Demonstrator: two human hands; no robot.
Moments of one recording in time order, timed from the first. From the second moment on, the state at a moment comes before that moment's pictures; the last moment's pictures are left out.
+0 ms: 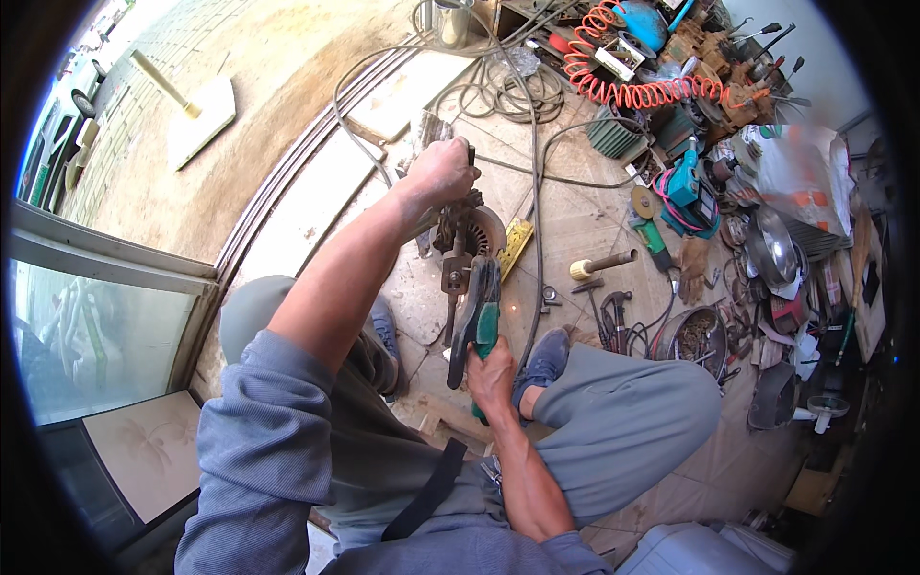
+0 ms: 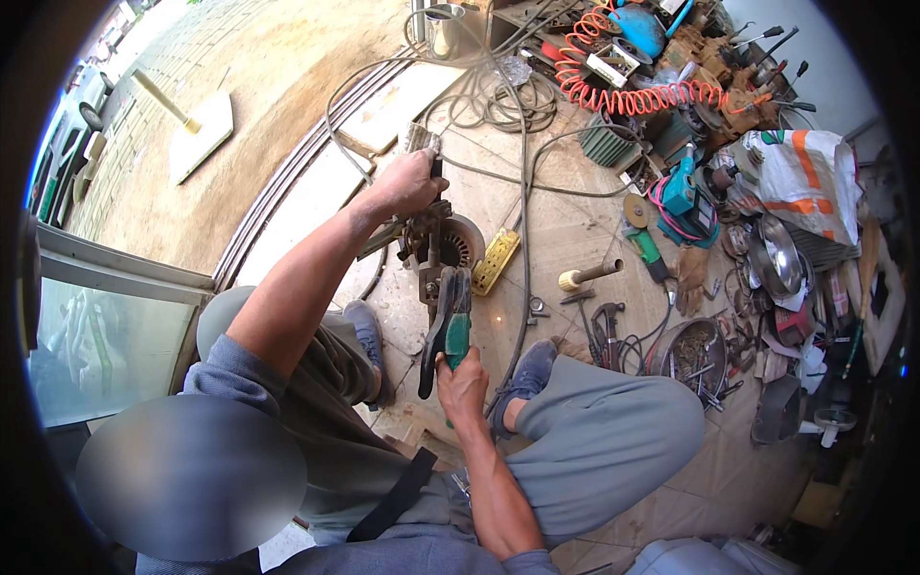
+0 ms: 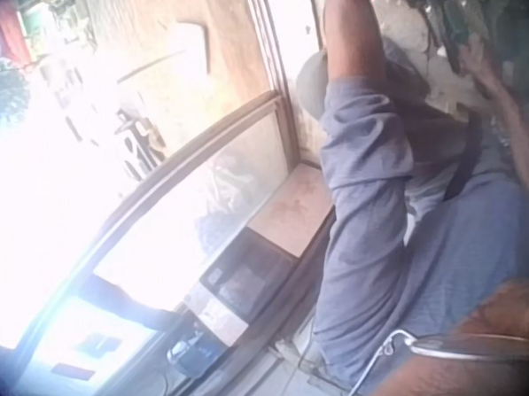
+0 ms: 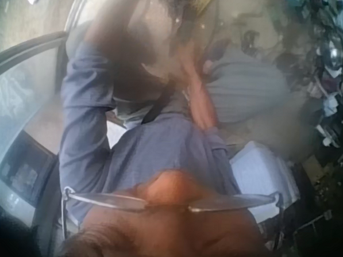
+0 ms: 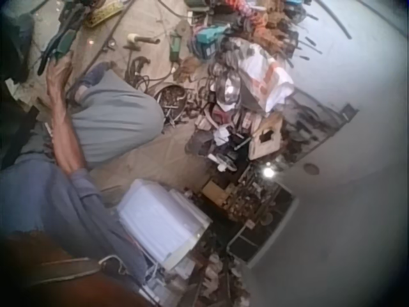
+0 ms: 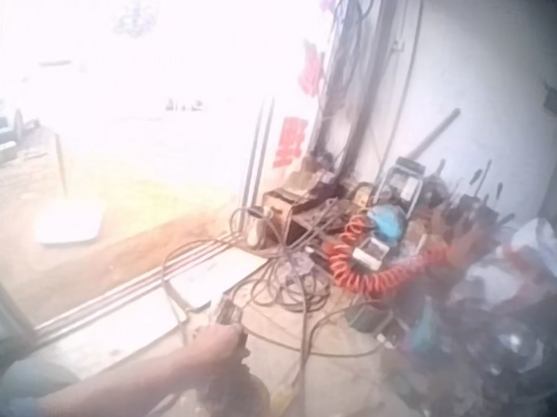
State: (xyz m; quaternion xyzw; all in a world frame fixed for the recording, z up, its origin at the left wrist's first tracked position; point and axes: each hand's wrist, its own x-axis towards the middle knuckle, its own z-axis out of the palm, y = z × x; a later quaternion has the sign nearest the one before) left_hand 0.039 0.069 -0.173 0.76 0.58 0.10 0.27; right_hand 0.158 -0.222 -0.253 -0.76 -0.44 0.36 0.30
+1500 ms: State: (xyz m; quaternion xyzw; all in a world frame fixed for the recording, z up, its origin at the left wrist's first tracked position) left_hand 0.043 0.073 -0.174 0.76 0.58 0.10 0.28; right_hand 0.165 -0.226 -0.283 -0.67 -0.30 0.57 0.37
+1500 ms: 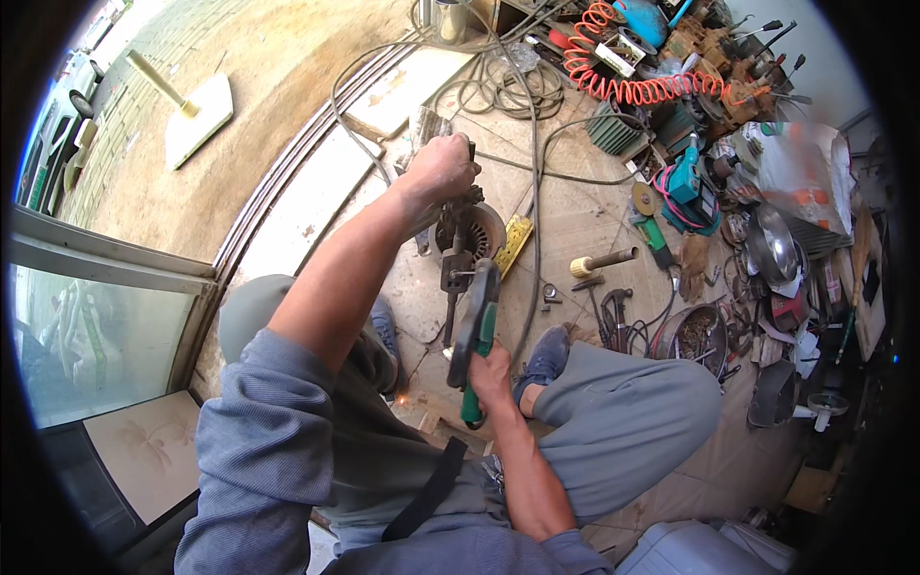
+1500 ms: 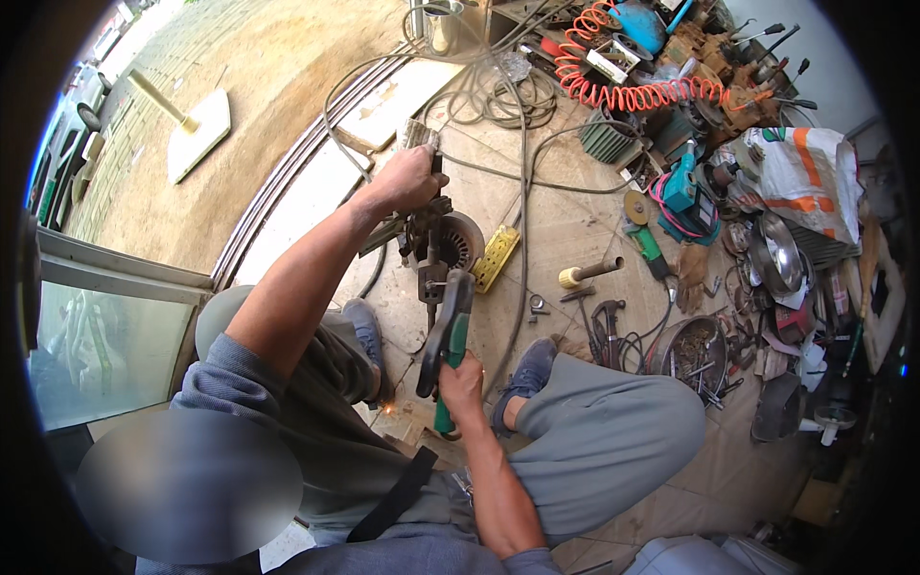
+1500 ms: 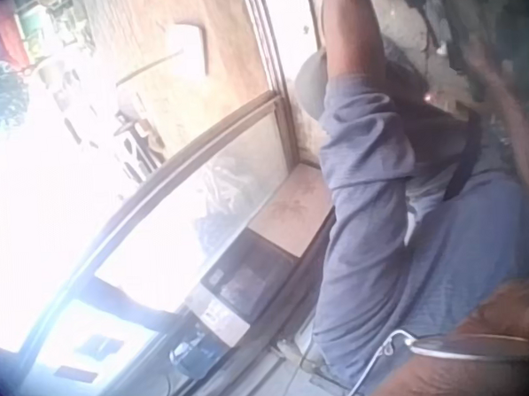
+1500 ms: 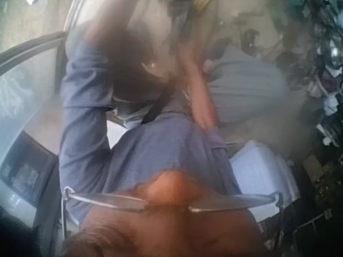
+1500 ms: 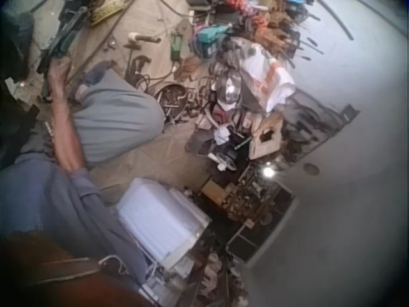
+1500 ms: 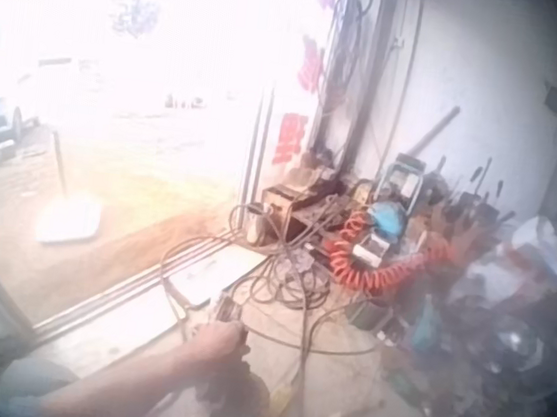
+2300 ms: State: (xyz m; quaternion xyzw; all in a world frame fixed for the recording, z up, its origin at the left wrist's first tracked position) left_hand 0.040 0.073 -0.172 0.76 0.58 0.09 0.27; right_hand 0.157 -0.228 -0.278 -0.71 -0.36 0.47 0.38
